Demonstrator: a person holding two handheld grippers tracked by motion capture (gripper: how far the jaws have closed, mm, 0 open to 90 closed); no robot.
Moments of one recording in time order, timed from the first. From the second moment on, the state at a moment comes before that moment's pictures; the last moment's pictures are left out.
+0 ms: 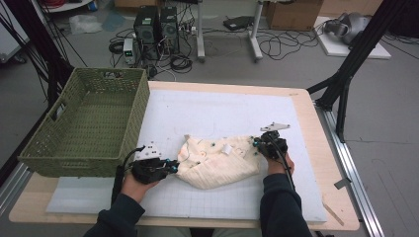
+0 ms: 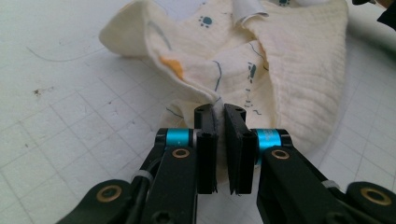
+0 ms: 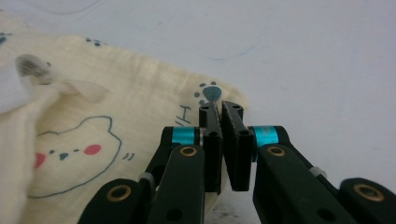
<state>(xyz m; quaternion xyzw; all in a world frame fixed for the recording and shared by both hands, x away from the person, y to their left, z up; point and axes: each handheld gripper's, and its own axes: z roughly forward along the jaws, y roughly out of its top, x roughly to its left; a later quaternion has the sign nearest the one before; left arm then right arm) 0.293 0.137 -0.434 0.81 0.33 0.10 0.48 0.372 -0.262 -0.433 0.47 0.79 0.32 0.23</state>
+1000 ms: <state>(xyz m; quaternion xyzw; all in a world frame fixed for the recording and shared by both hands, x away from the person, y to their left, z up) 0.323 0.138 -0.409 0.75 0.37 0.12 0.54 0.304 -0.300 -0.404 0.46 0.73 0.44 0.25</state>
